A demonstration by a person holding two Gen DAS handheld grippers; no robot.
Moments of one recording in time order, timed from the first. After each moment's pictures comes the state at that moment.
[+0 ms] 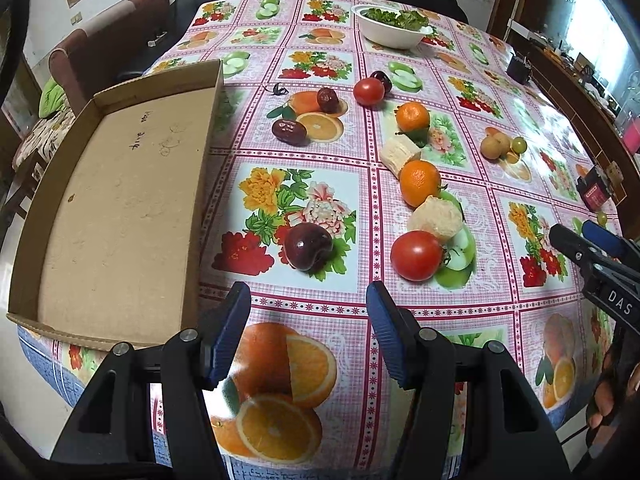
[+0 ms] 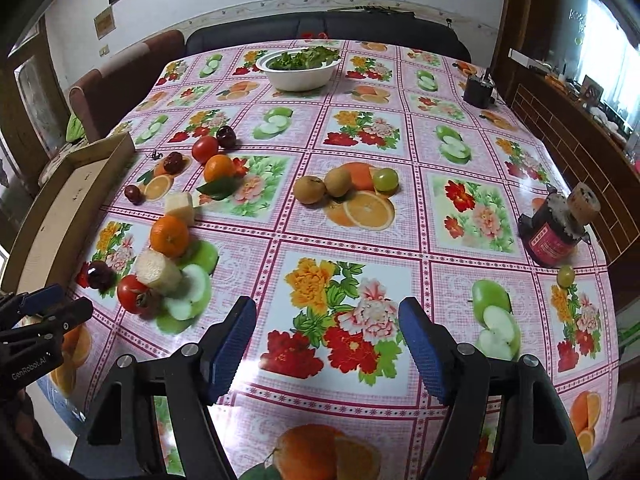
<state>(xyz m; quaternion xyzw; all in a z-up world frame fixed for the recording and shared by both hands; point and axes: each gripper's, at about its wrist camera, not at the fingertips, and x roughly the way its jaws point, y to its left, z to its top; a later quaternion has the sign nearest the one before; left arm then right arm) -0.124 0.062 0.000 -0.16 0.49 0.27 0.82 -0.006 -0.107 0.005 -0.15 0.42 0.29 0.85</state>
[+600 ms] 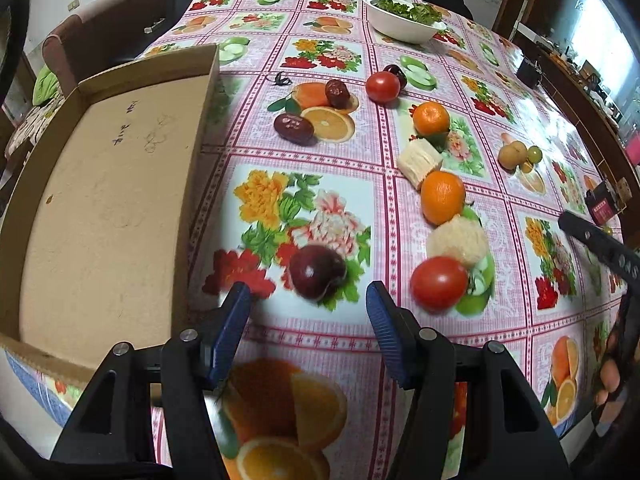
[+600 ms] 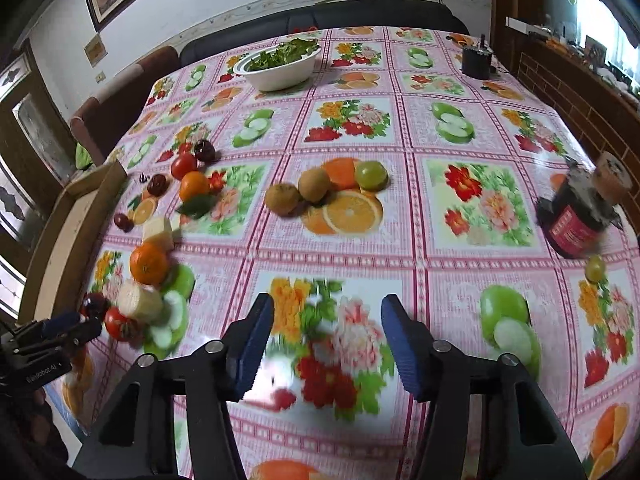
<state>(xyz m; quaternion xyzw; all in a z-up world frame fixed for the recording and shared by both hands) -0.106 0.085 -0.016 -0.18 0.49 0.25 0.81 0.048 -0.117 -0.010 -0.08 0.45 0.32 0.83</state>
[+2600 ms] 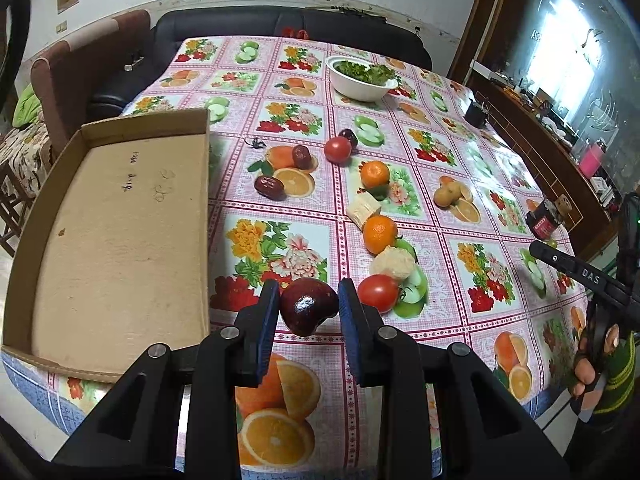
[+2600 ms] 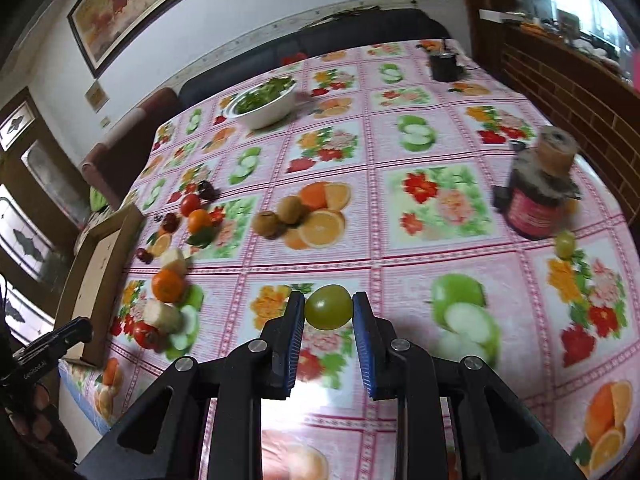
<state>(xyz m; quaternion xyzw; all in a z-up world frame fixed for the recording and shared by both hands) -0.146 0.074 0.037 -0.19 0.41 0.21 0.87 0.037 -0.177 0.016 -0.01 0.43 0.33 0.84</state>
